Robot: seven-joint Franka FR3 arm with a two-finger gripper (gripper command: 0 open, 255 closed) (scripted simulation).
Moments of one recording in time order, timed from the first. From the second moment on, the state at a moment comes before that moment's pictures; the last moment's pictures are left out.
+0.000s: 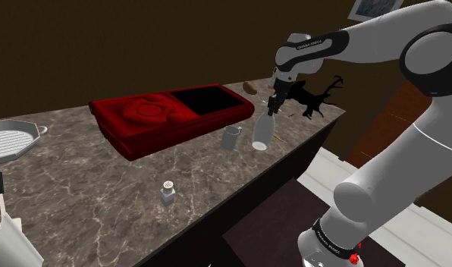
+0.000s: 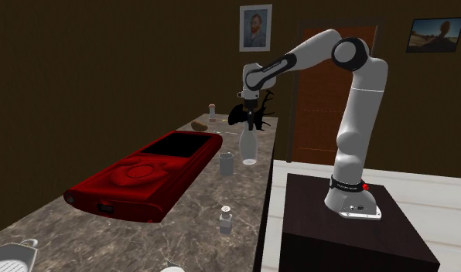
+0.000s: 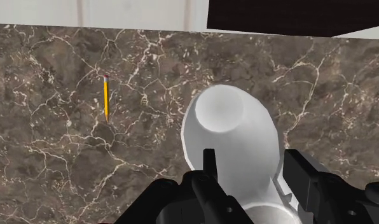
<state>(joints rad) -0.33 -0.07 -0.08 -2.13 -0.01 2.02 -0.52</state>
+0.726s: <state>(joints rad) -0.33 -0.07 -0.08 -2.13 -0.01 2.03 -0.52</state>
